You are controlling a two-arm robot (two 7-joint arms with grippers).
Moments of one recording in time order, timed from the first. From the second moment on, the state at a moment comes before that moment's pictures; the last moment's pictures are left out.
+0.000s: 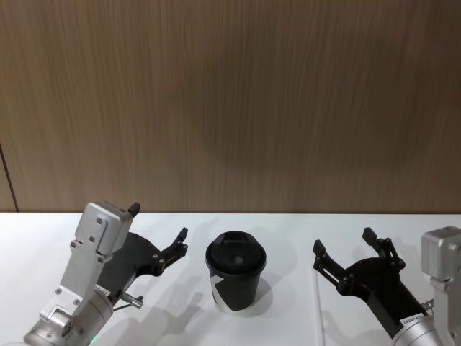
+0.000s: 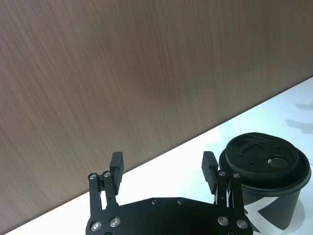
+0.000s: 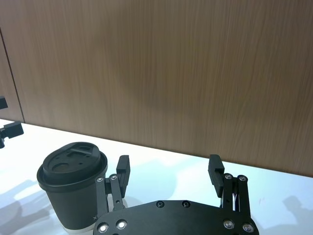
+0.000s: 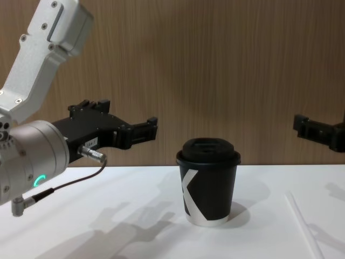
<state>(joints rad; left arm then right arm) -0.24 0.38 0.45 -1.63 -0.20 0.01 -0.01 -0.01 0.34 -0.23 -1.77 0.29 0.03 0.07</state>
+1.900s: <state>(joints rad) -0.24 0.38 0.45 -1.63 -0.20 0.01 -0.01 -0.02 0.35 -0.23 -1.76 0.28 0.09 0.09</state>
